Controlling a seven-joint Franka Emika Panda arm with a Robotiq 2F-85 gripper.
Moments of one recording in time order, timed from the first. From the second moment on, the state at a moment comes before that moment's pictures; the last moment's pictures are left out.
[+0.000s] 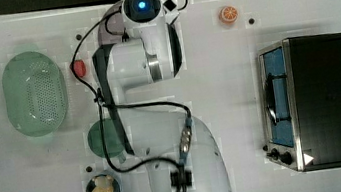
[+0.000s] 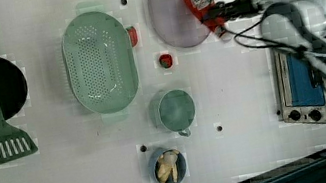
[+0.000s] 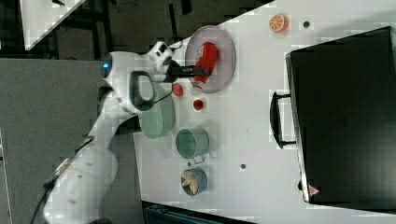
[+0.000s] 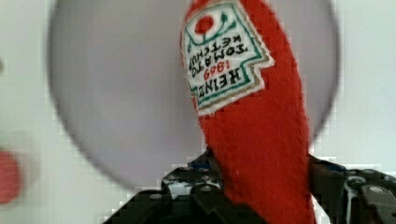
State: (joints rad) arm -0.06 0.64 0.15 -1.63 -0.09 0.69 -0.56
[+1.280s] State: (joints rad) arm -0.19 0.06 0.05 -1.94 0.07 0.35 -0.50
